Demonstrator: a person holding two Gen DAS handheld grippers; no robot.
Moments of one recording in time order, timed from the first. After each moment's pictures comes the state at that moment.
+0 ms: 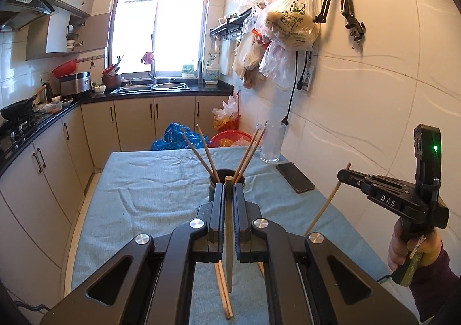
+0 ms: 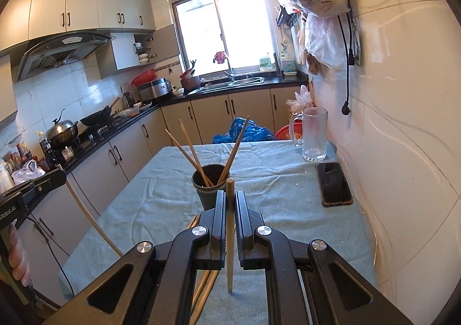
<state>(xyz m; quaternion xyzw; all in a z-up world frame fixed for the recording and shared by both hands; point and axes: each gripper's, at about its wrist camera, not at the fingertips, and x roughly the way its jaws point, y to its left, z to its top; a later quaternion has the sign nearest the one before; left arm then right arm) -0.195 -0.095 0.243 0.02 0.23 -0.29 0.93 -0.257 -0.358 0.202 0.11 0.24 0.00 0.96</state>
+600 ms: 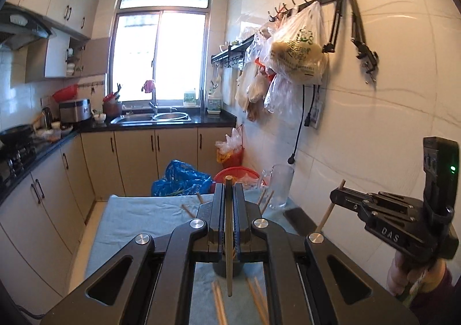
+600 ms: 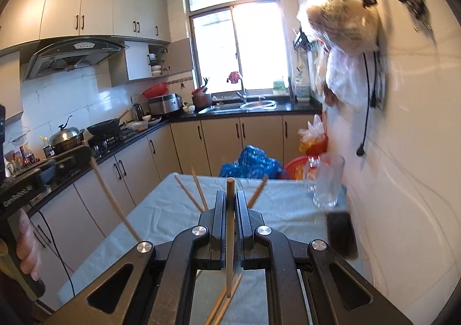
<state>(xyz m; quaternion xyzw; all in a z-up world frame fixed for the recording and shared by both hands) -0.121 -0.139 0.306 0.01 0.17 -0.28 0.94 -0.193 -0.344 0.271 0.06 0.19 0.03 0.98</state>
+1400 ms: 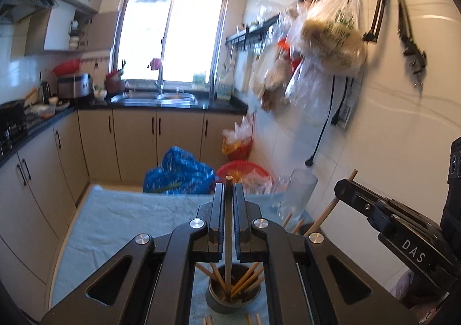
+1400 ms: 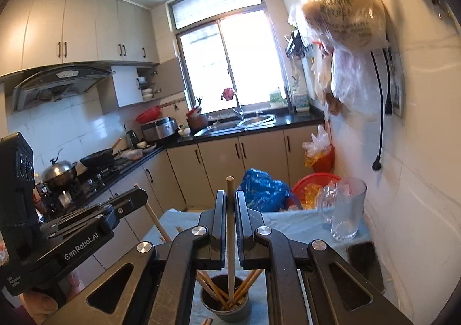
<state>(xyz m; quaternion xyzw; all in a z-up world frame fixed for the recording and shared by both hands) 0.005 -0.197 0.264 -0.02 0.22 -0.26 0.94 -0.088 -0.364 0.260 0.13 0.17 0.02 0.98</state>
